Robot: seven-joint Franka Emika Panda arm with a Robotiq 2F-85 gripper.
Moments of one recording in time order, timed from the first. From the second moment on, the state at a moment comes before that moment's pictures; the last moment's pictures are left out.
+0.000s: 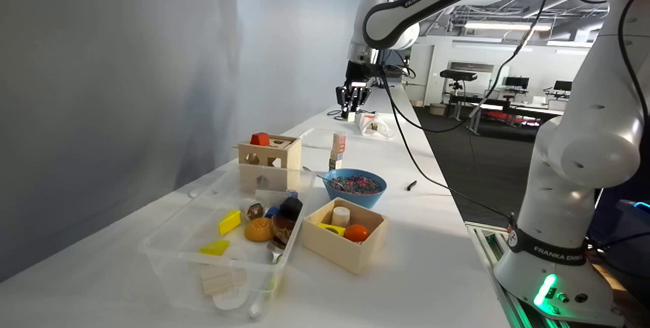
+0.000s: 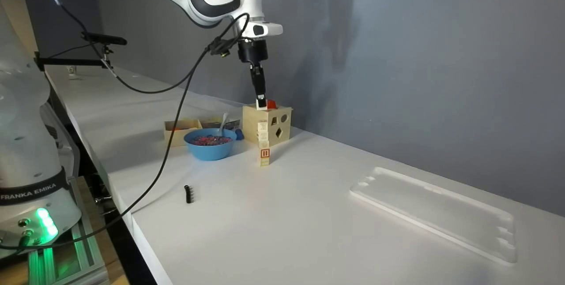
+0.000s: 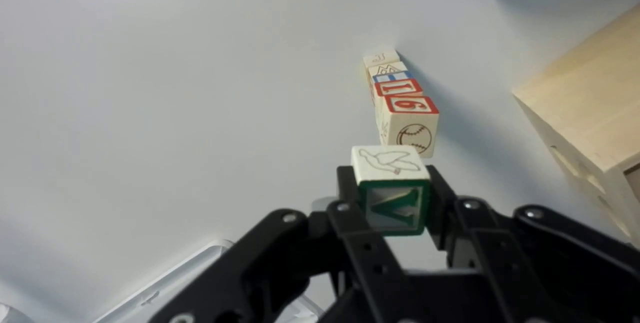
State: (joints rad) arm -0.24 -0.16 -0.20 -2.18 -0.12 2.23 0.28
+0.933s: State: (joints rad) arm -0.23 -0.12 -0.17 -2.18 -0.18 2.25 0.35
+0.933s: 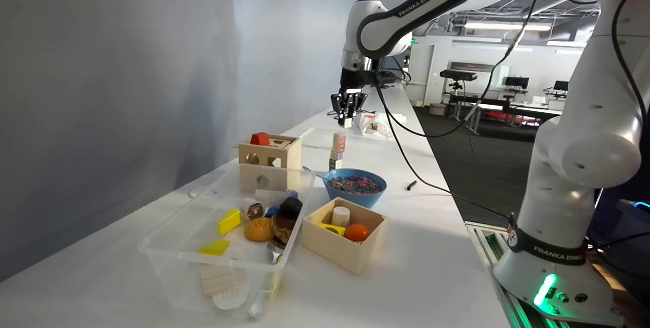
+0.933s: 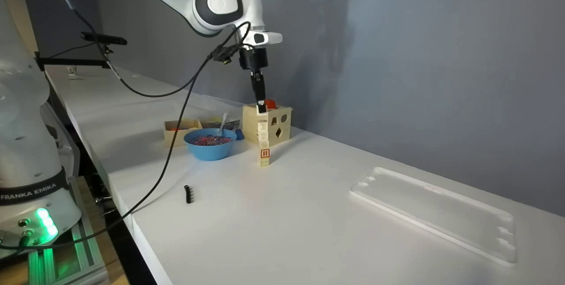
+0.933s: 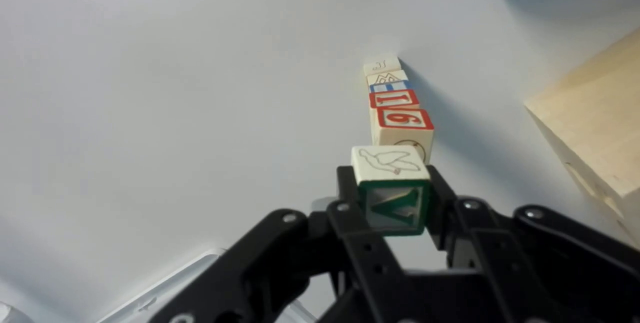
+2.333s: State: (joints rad) arm -0.23 -0.12 -0.18 -2.19 -0.17 2.25 0.35
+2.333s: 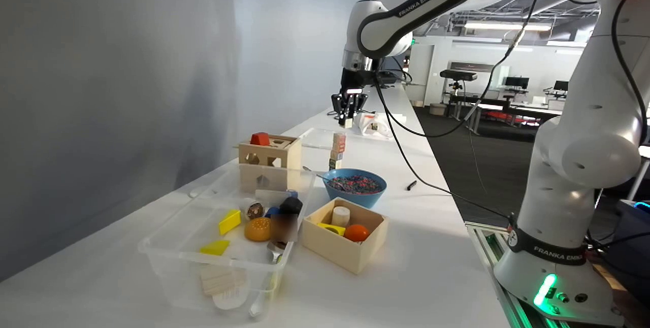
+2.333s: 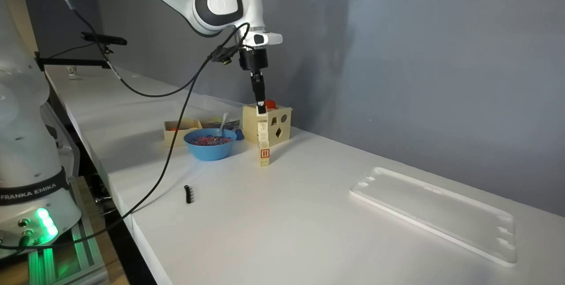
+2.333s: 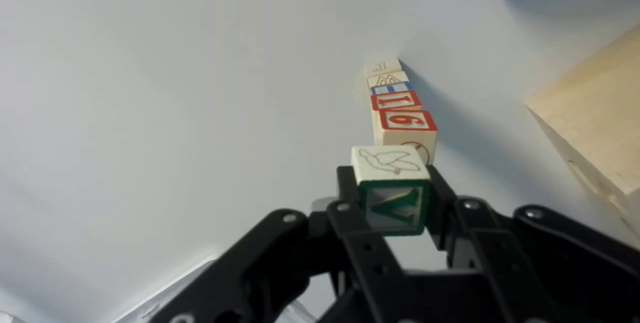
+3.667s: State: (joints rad) arm -0.23 -0.10 -0.19 -2.20 -0.12 2.29 0.35
